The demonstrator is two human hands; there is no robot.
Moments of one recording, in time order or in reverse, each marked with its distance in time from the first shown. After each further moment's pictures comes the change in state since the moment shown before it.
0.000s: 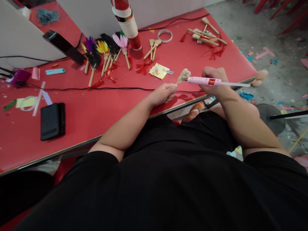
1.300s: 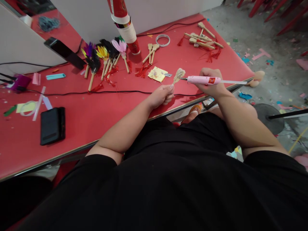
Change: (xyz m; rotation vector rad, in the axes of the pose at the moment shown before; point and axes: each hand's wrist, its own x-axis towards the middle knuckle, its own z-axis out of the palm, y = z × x) left_hand -0.002 0.003 0.005 -0.150 0.063 -0.063; right_hand 0.002 -0.013 0.001 0.146 0.034 0.094
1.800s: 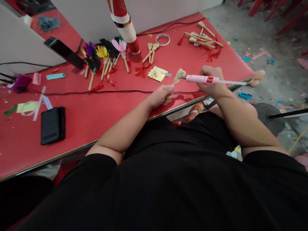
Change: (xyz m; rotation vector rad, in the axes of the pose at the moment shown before) left_hand 0.003 -0.003 -0.008 0.101 -0.069 0.048; right_hand 0.005 0.006 -0.001 -0.096 0.009 -0.051
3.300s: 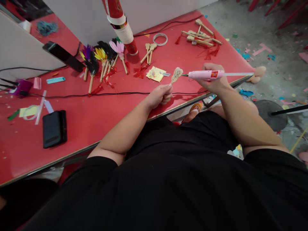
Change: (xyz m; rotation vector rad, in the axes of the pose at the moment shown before) left_hand -0.002 0.007 0.007 -0.152 0.096 -0.100; right_hand -0.006 -0.010 -0.018 0.212 0.021 0.023
